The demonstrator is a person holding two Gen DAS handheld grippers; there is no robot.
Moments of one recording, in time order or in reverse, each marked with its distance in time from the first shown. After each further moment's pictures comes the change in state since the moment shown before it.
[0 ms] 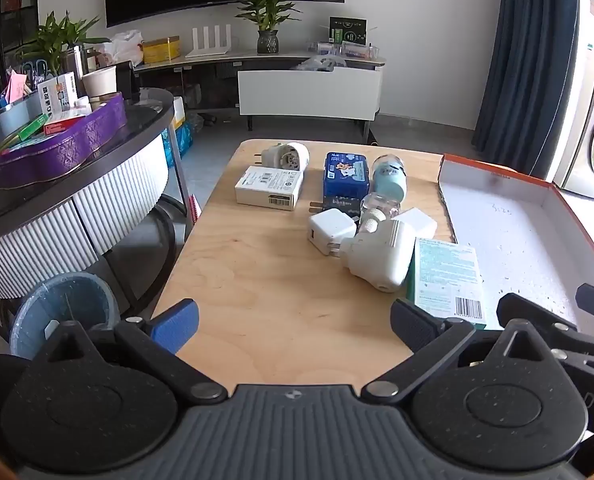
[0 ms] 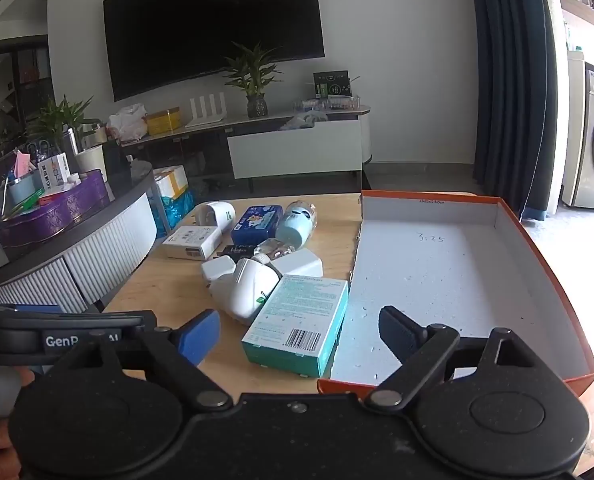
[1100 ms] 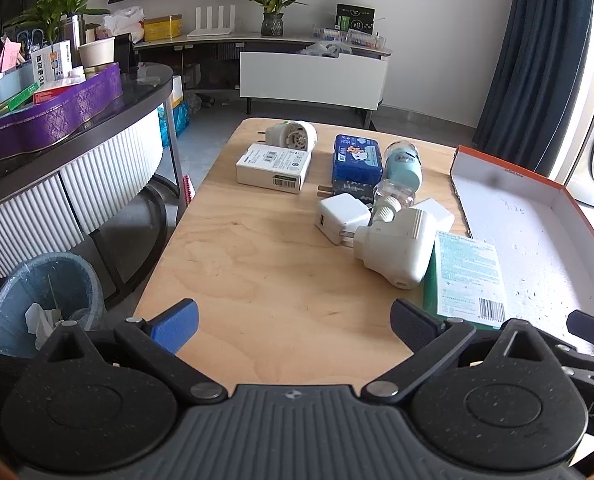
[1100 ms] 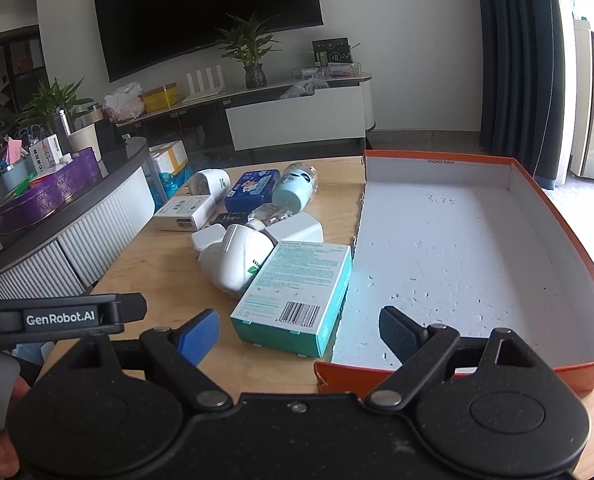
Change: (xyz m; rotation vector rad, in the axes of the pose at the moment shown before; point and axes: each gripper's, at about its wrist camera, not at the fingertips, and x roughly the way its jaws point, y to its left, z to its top) left arm 0.032 0.017 -0.002 -0.047 0.035 -0.042; right arm 0.036 -0.009 -0.010 0.015 0.101 0.016
